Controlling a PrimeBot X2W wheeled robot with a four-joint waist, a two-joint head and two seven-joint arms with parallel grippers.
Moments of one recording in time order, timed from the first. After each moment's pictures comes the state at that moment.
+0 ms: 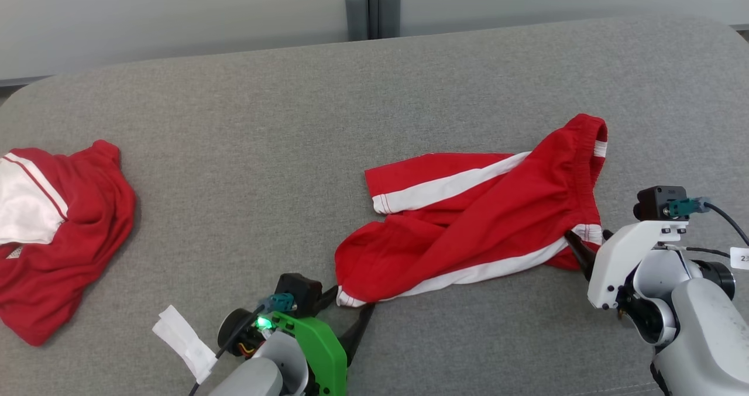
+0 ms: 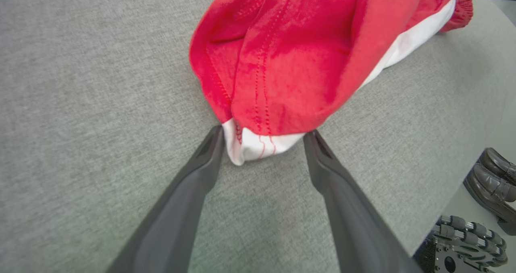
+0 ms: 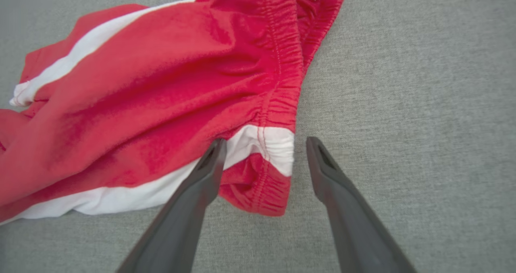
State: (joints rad) left arm -0.38 0.17 -0.80 0.61 -0.63 -0.13 -0.02; right arm -0.30 -0.21 0.02 0.40 0.38 0.13 0.45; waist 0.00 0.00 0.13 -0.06
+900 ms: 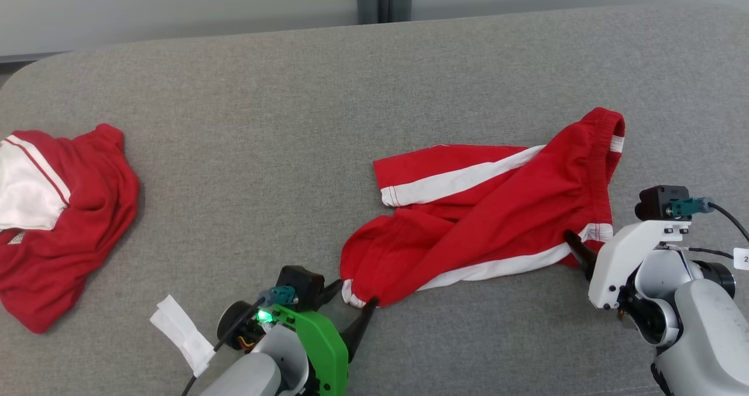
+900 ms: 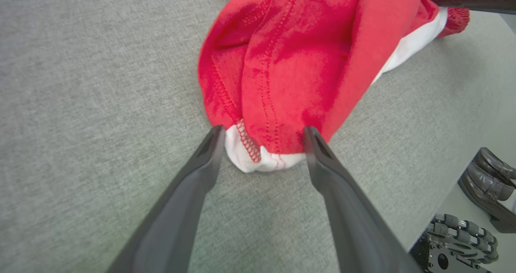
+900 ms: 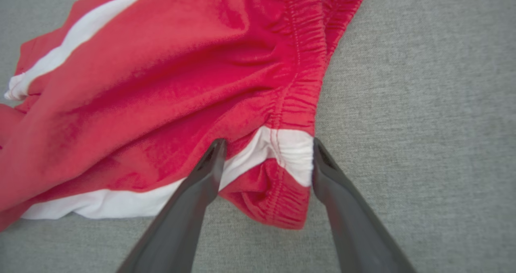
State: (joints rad) left arm -0.38 0.22 -0.83 0.49 -0.66 -0.09 0.04; right arm -0.29 -0.21 0.02 0.37 0.40 0.13 0.47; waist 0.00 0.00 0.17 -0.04
